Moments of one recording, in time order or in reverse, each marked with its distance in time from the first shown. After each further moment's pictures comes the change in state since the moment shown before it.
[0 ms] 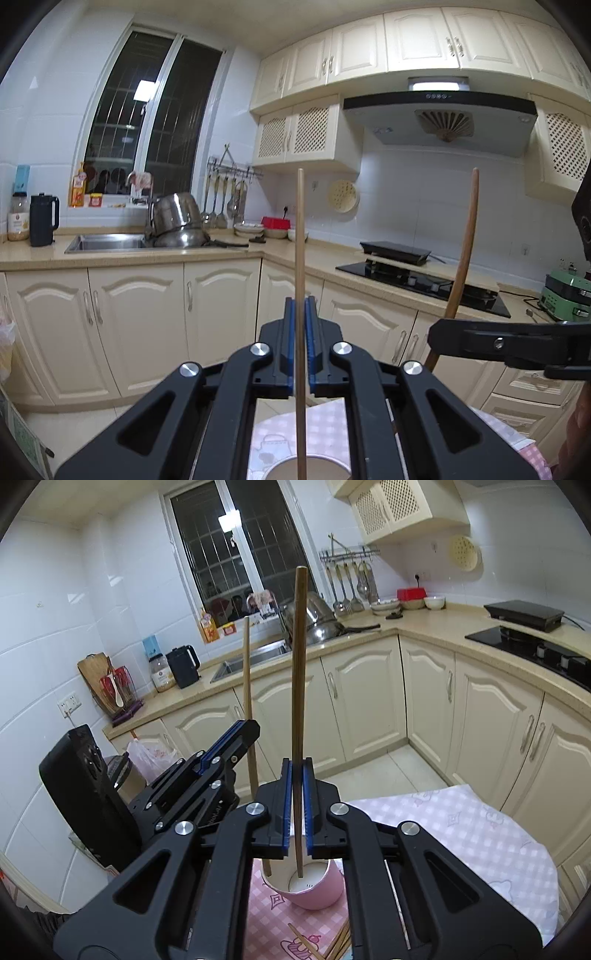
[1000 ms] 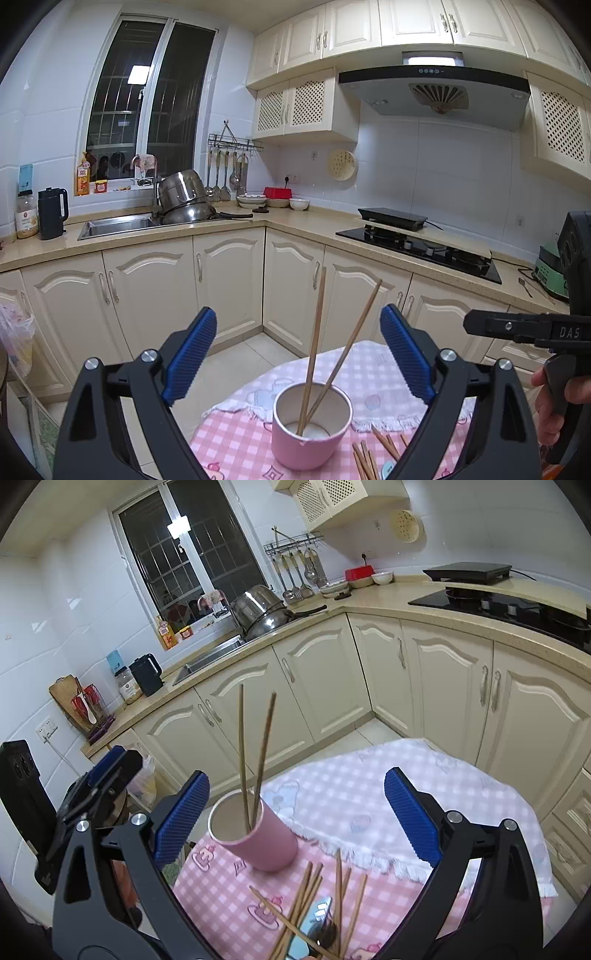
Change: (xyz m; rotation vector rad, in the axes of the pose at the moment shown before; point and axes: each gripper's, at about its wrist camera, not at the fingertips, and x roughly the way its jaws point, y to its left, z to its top) left arm -0.068 0.000 -0.001 0.044 0.127 0.012; right arm -0.053 -0.054 -0.037 0.154 0.020 -0.119
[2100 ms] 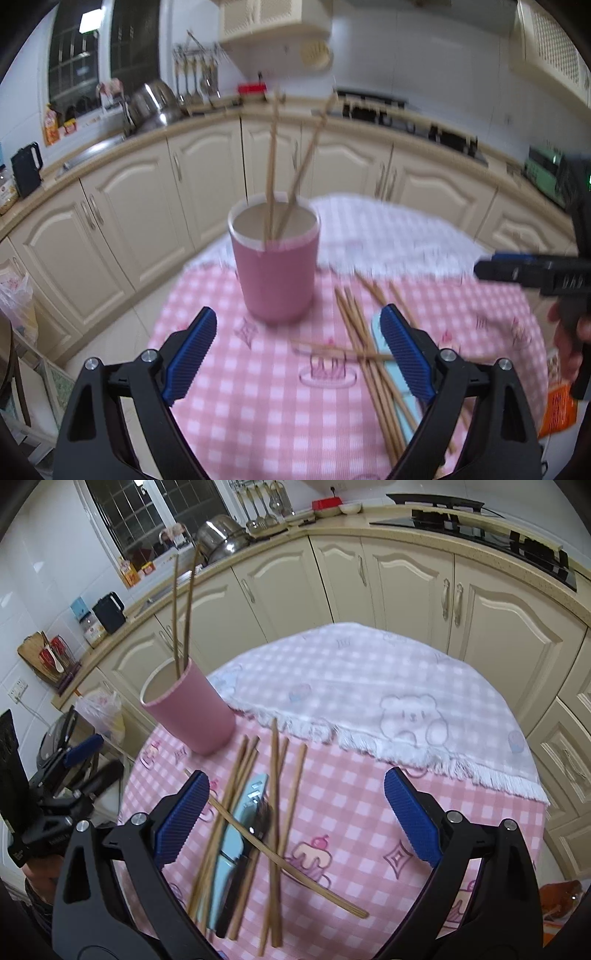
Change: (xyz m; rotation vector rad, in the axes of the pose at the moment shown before) left arm 0.003 -0.028 -0.109 0.102 0.458 -0.050; right arm 0.001 -0.051 -0.100 0.030 0.281 -0.131
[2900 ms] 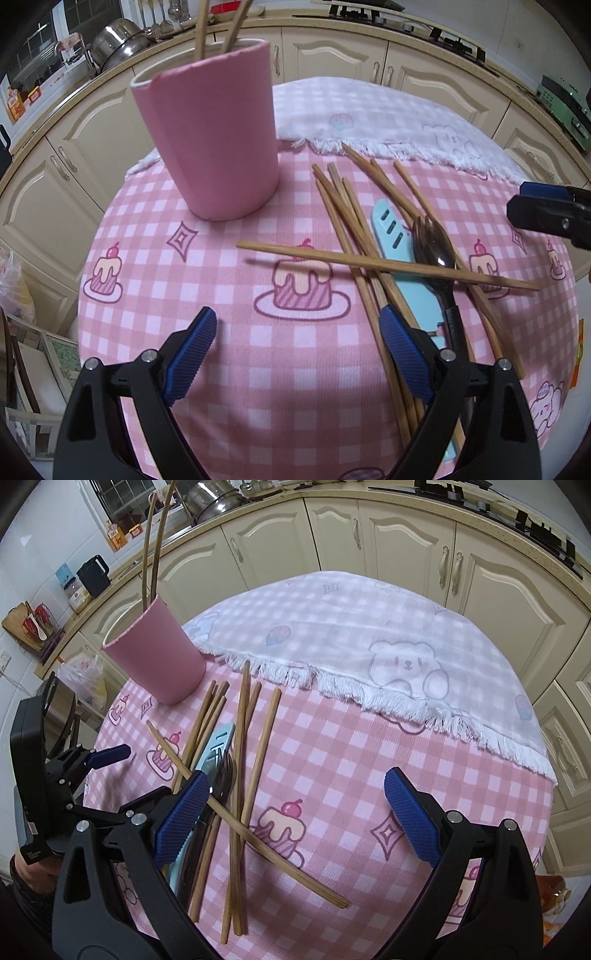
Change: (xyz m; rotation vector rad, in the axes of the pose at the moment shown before) left arm 0.086 -0.027 -0.037 0.059 0.327 -0.004; right arm 0.031 -0.006 -0.023 -0.037 0.127 -0.056
